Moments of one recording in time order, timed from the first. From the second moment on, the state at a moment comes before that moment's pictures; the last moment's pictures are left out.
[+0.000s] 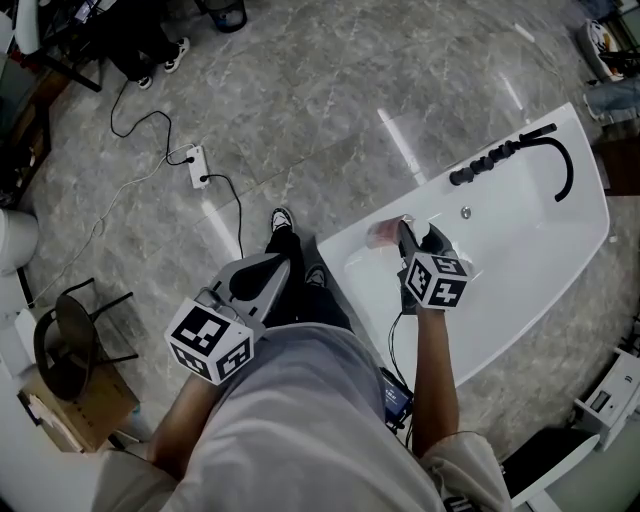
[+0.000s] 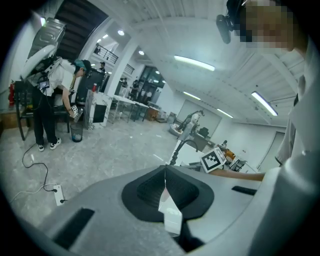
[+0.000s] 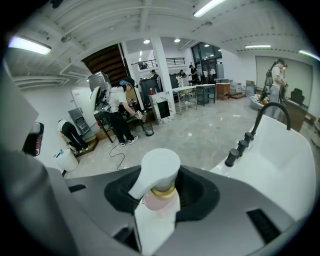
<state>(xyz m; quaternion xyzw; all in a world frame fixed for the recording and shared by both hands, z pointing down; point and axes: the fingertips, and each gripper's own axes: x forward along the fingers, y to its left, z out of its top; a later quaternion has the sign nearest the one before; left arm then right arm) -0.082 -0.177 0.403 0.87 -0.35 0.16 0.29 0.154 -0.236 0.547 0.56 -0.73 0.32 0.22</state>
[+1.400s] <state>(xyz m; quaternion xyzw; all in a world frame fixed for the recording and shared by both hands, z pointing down) -0.087 -0.174 0.410 0.88 -0.34 0.16 0.30 0.142 -0.239 0.587 0.61 -0.70 0.32 0.20</state>
